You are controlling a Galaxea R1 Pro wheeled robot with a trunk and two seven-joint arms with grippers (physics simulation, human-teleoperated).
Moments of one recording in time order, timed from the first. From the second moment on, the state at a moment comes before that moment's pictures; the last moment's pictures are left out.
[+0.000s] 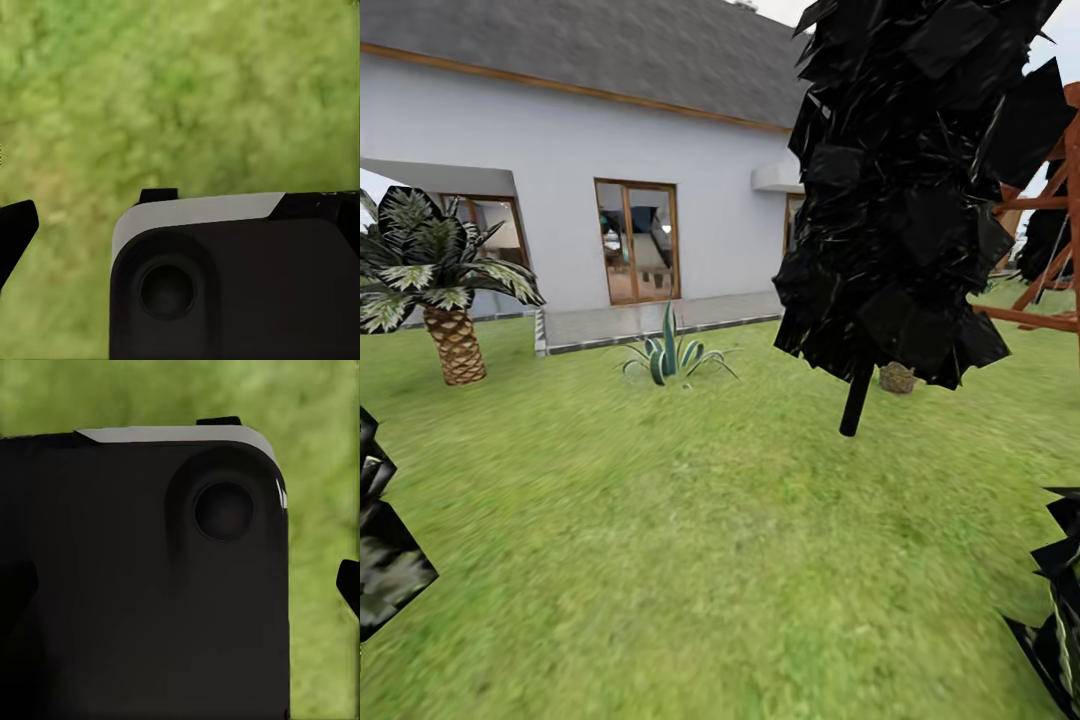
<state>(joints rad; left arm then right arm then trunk) -0.01 0.00 -0.01 -0.02 -0.01 -0.44 0.00 0.00 0.02 -0.08 -0.04 -0.01 -0.12 0.01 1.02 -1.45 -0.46</state>
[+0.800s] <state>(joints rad) -0.01 0.00 -0.01 -0.02 -0.01 -0.44 0.00 0.00 0.02 -0.08 -0.04 -0.01 -0.12 0.01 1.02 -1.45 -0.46</state>
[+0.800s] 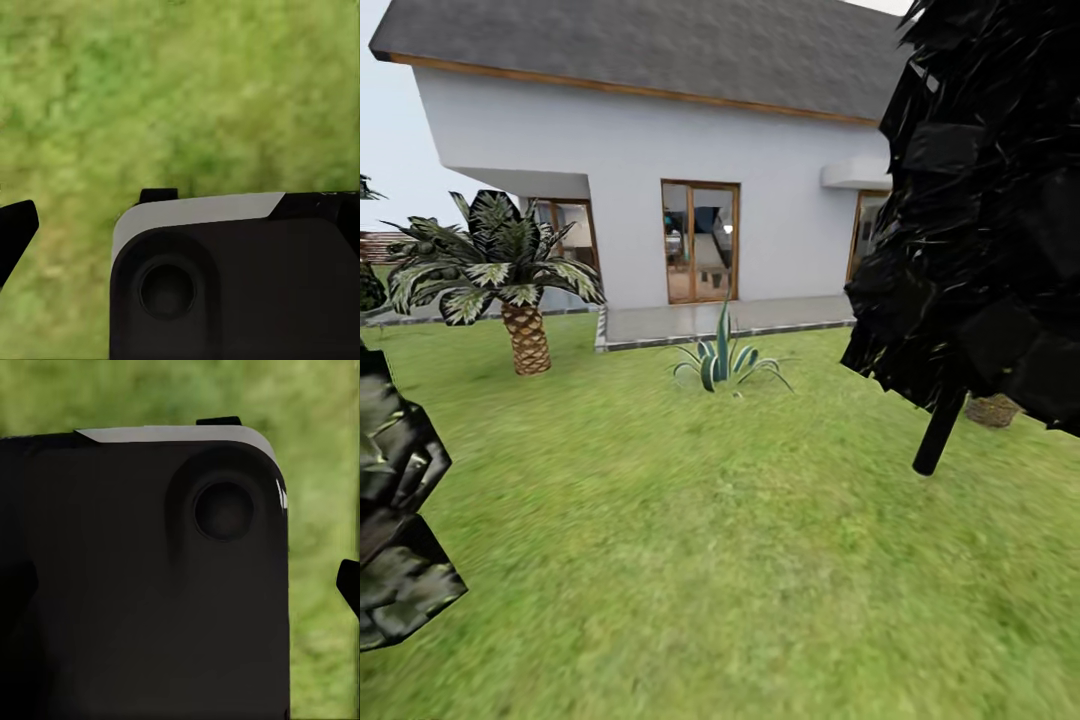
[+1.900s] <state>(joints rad) -0.01 0.00 -0.01 -0.02 -0.01 -0.44 0.00 0.00 0.02 -0.08 -0.02 -0.01 -0.11 0.01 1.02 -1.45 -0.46</state>
